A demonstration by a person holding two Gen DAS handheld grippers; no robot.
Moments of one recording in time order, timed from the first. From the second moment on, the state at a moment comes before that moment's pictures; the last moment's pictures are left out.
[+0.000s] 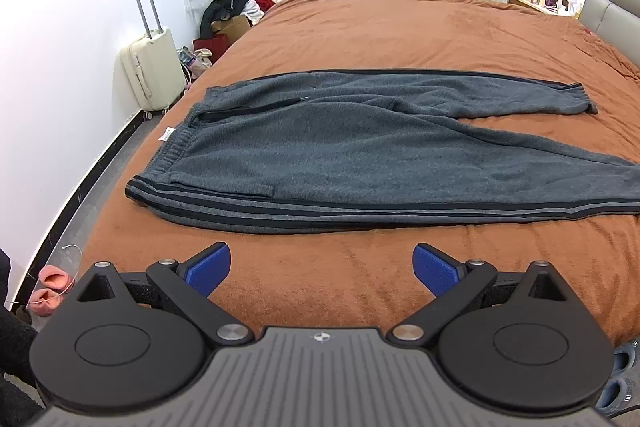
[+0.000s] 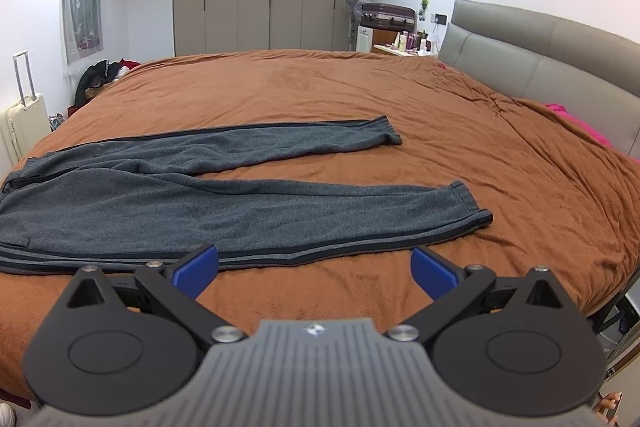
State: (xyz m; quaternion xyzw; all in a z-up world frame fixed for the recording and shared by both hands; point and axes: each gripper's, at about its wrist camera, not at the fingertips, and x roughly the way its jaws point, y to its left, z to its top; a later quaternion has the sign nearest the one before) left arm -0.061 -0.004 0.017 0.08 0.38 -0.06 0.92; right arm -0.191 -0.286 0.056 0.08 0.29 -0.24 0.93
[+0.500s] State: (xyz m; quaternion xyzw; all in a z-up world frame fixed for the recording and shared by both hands) left arm 0.011 0.071 -0.034 0.03 0.42 -0.04 0.91; right arm -0.169 -0.382 0.010 0.18 0.27 -0.25 0.91
